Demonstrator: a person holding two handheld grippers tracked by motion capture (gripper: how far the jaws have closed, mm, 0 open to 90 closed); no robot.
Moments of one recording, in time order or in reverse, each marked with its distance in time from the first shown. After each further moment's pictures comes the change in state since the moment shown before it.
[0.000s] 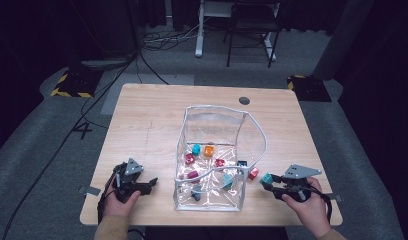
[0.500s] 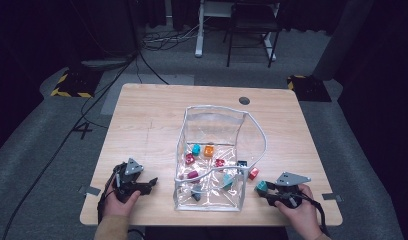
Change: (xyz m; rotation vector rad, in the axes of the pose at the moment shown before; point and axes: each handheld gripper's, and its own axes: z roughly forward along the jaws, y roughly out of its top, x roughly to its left) left arm 0.000 0.000 0.000 0.000 -0.002 0.000; right arm 0.010 -0.027 0.027 0.037 -0.007 -0.002
